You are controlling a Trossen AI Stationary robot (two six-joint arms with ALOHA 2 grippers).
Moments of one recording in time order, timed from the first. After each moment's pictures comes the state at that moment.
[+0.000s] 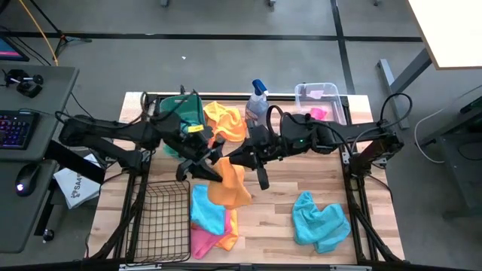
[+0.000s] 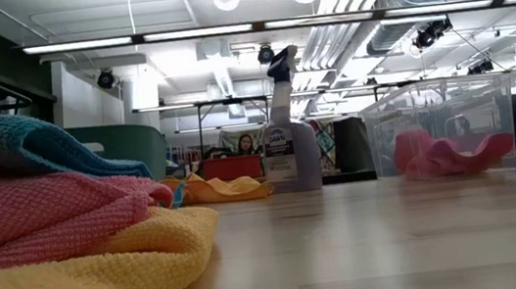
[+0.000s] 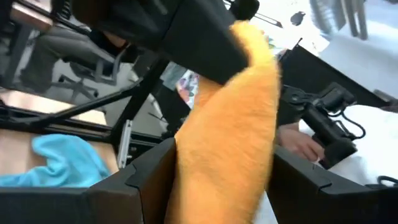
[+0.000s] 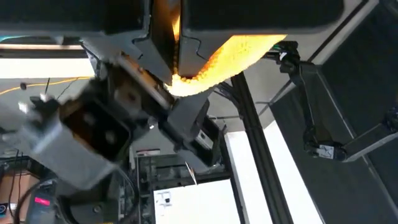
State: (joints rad) left arm -0.09 1.27 1.16 0.14 0.51 -0.60; right arm 0.20 1.66 1.83 -0.27 -0.03 0.15
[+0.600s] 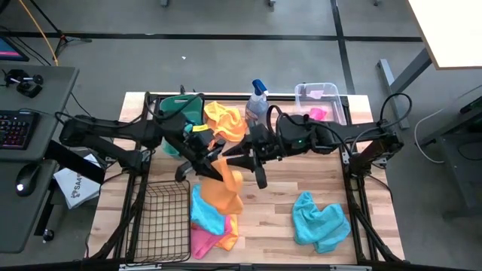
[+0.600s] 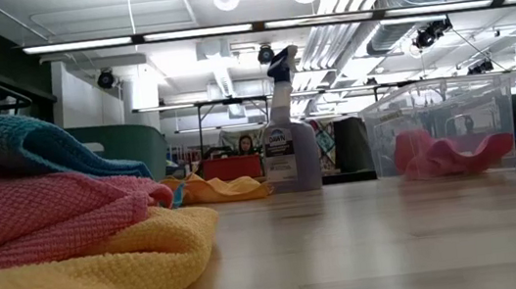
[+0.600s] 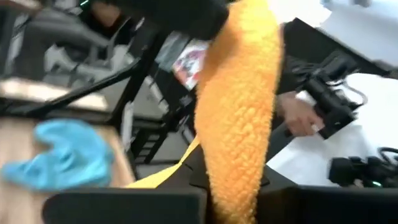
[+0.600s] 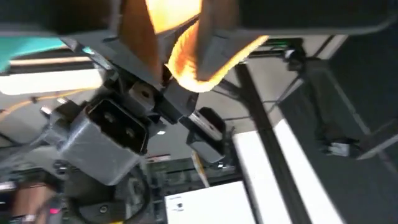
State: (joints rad) left arm -0.06 1.26 1.16 0.04 0.61 -0.50; right arm 0.20 1.66 1.83 -0.29 0.02 0.20
